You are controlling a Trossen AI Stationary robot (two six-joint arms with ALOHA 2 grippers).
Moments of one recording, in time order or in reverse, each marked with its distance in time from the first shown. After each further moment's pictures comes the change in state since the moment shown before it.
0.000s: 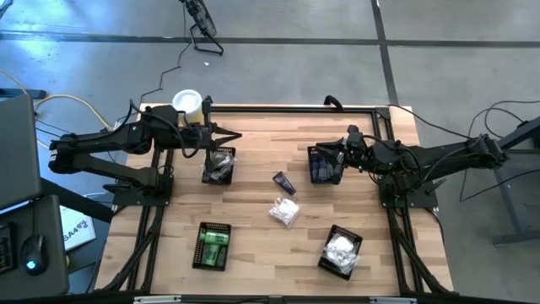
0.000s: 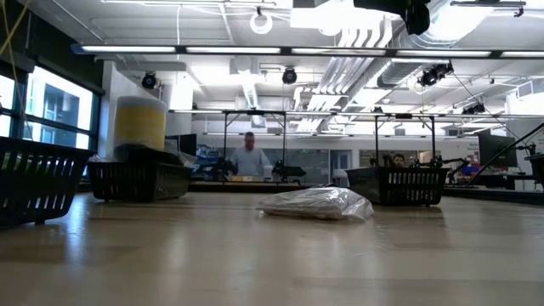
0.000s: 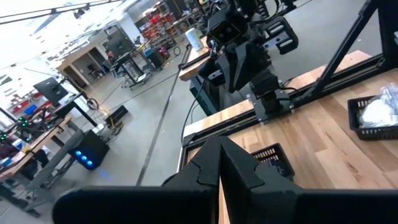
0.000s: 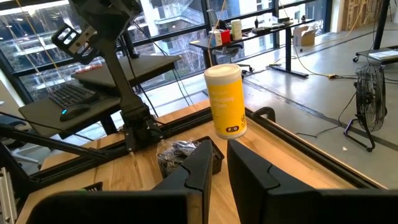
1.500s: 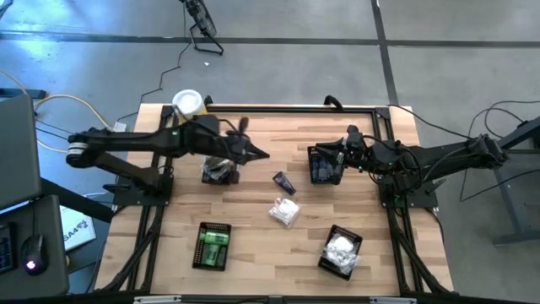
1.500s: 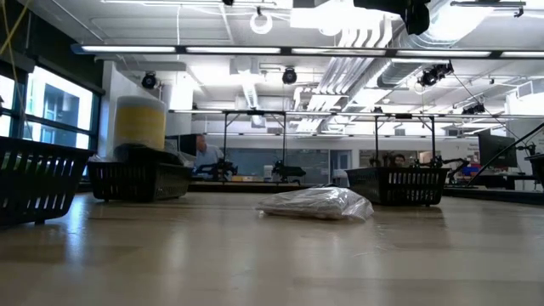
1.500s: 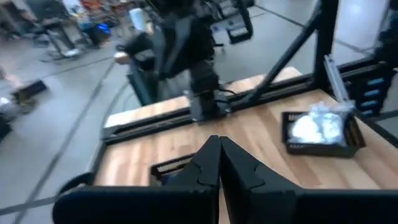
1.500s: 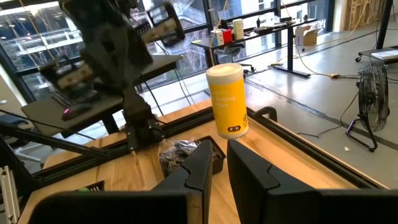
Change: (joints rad) left arm 0.000 0.266 0.000 0.153 0.210 -0.243; right arm 0.000 0.000 0.000 -0.001 -0.008 -0.001
